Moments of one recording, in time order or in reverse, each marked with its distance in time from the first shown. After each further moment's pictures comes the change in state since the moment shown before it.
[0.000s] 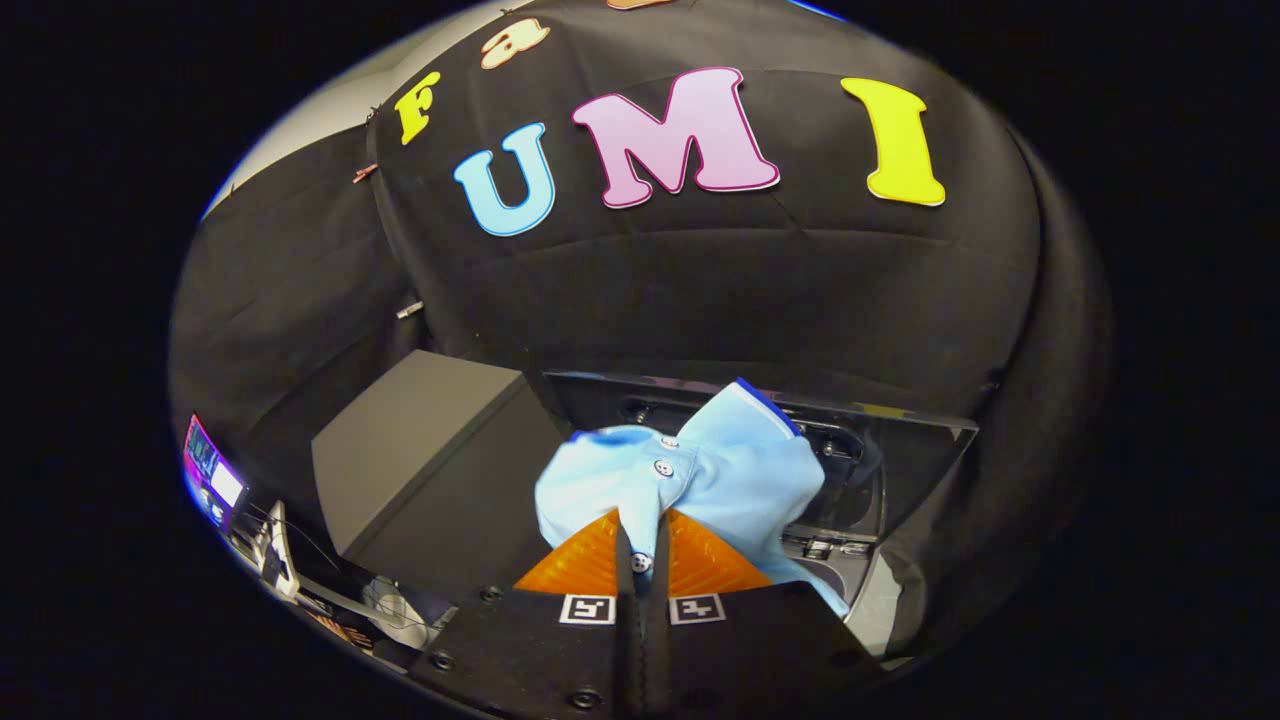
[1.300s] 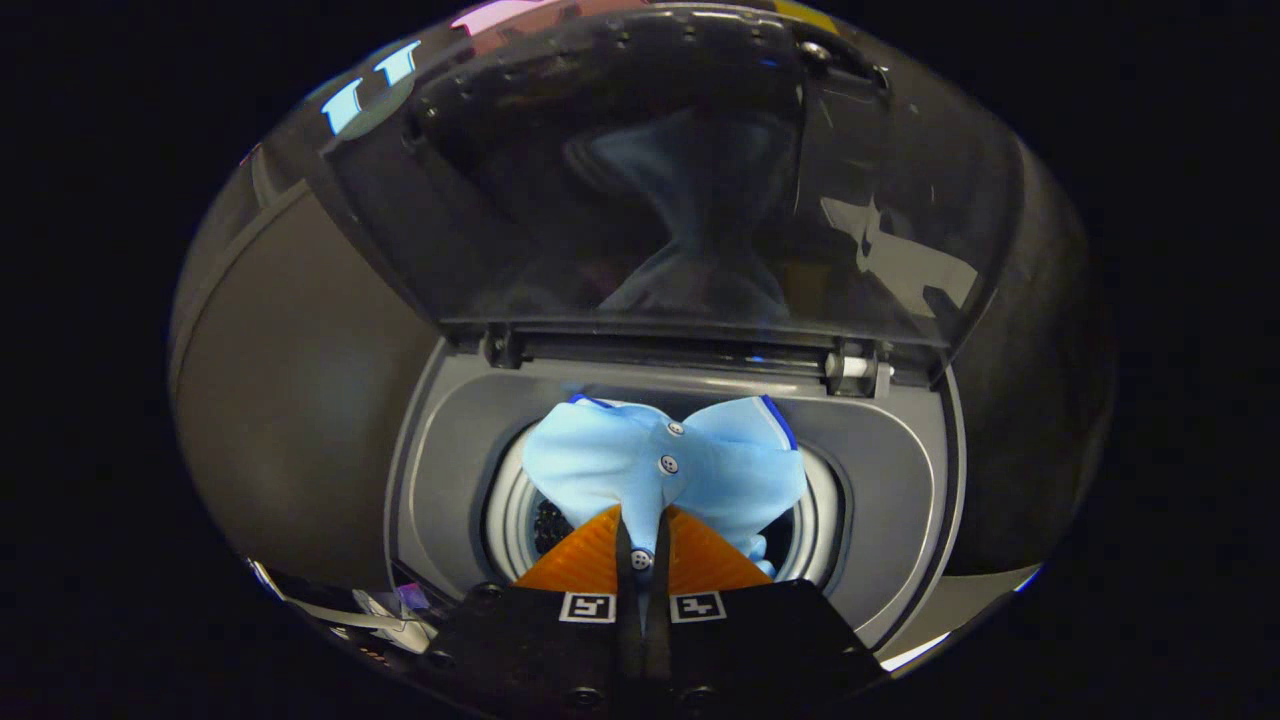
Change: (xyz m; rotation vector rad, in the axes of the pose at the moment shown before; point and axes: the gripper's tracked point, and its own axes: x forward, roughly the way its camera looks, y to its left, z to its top) arm 0.111 -0.064 -0.197 0.163 0.322 -0.287
